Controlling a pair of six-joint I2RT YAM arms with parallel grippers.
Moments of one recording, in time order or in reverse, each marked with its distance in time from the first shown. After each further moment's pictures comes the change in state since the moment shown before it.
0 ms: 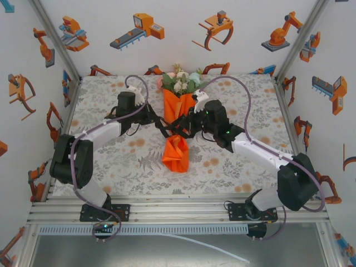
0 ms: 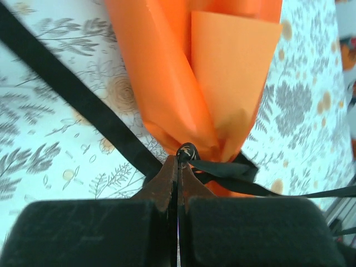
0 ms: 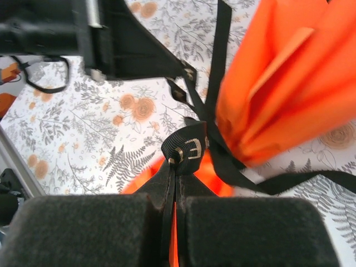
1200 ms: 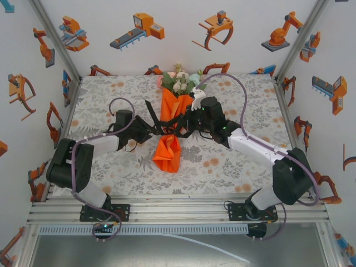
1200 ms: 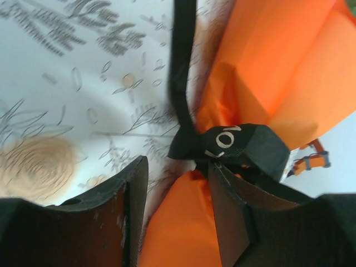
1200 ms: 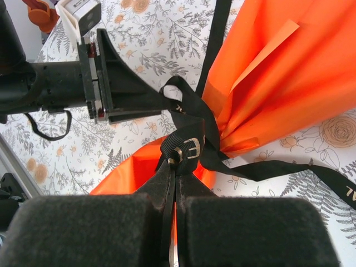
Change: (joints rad) left arm 0.019 -0.013 -0.276 0.151 -0.109 -0.532; right arm 0.000 0.067 0.073 -0.050 0.000 0.023
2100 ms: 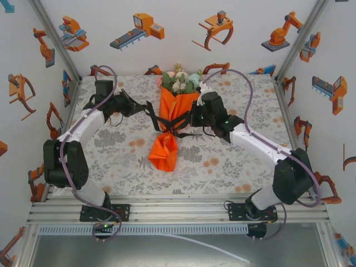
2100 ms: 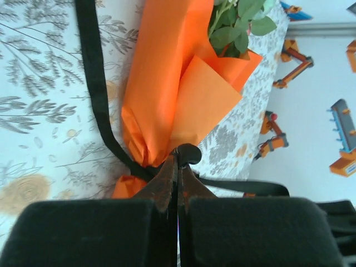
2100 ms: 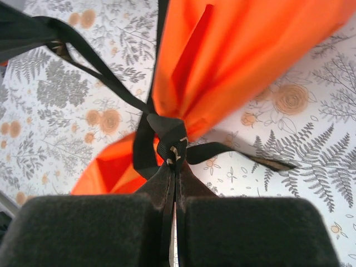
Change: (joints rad) left arm 0.192 0.001 0.493 -0.518 0.228 0.268; right arm -0.030 0.008 0.093 -0.198 0.161 0.098
